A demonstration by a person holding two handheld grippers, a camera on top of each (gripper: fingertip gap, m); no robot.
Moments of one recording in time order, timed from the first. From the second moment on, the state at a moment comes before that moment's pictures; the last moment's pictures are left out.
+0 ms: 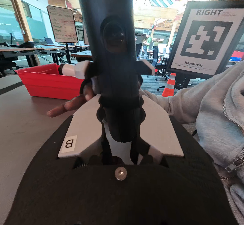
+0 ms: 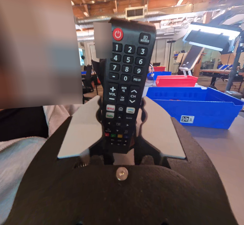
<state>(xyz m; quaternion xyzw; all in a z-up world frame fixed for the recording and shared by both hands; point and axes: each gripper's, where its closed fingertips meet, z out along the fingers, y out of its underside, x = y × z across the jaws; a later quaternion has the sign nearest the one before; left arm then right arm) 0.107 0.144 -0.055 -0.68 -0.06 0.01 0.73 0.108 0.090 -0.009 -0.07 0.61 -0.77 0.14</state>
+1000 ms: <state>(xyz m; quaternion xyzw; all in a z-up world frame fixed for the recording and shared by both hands) 0.091 0.122 -0.027 -0.59 -0.10 0.06 0.80 0.076 0.097 0.007 0.03 0.57 -0.81 0.14</state>
